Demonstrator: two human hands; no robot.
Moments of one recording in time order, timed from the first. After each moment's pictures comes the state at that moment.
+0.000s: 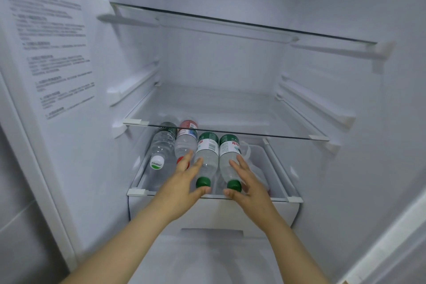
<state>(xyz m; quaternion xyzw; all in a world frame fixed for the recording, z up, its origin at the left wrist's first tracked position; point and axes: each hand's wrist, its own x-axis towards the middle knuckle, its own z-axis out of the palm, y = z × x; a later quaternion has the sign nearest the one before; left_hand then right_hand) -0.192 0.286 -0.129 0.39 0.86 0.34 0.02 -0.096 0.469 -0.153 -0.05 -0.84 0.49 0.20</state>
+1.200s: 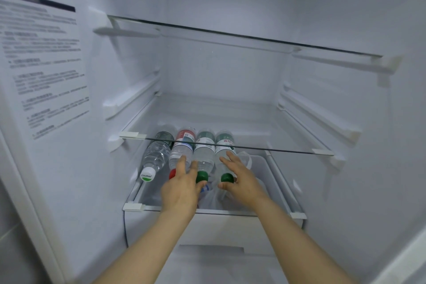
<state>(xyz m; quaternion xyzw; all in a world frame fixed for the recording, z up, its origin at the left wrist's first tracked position) -0.209 0.326 -0.125 0.22 0.96 0.18 -0.08 -0.160 0.492 -0.129 -0.08 -0.91 0.38 0.14</state>
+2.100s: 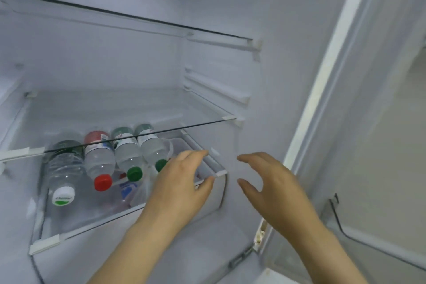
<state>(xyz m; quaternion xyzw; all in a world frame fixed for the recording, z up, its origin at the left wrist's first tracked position) -0.106 0.320 -0.052 0.57 0.71 0.41 -0.04 0.063 0.409 -0.046 -0.32 -0.90 0.04 0.30</state>
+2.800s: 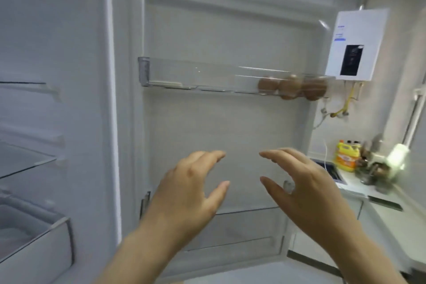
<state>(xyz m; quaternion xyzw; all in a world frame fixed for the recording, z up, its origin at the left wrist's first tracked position) 0.162 0.312 0.042 0.81 0.40 0.43 -0.01 0.368 0.282 0.047 -0.55 -0.73 -0.18 0.36</state>
